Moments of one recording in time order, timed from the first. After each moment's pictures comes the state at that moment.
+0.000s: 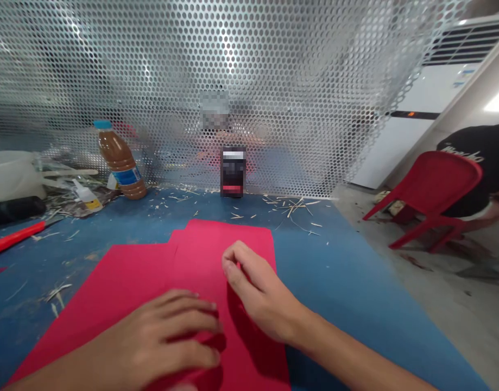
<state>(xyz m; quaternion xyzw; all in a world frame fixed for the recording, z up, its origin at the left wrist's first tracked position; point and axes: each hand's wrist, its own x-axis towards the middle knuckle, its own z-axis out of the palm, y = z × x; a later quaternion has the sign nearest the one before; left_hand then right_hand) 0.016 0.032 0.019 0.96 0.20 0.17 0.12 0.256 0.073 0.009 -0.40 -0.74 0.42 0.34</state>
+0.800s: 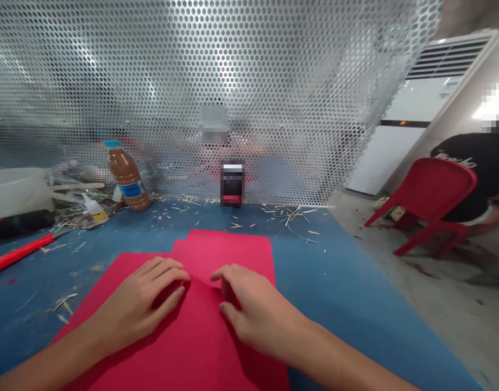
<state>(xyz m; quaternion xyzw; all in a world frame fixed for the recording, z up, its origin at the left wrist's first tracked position) -0.015 0.070 -0.002 0.89 0.41 0.19 0.05 0.254 0.065 0.011 -0.43 -0.82 0.31 0.23</state>
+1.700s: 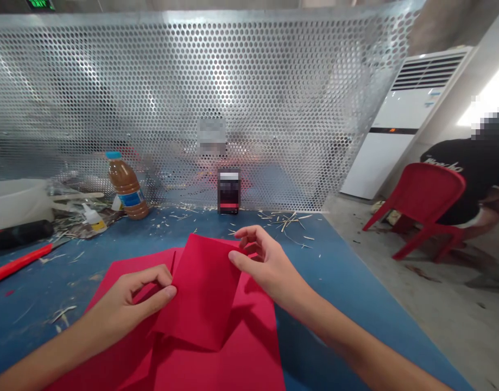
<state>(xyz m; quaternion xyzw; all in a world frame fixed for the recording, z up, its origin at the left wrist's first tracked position) -0.012 0.067 0.025 0.75 0.47 0.30 0.36 0.274 0.101 0.035 -0.44 -0.64 0.44 0.45</state>
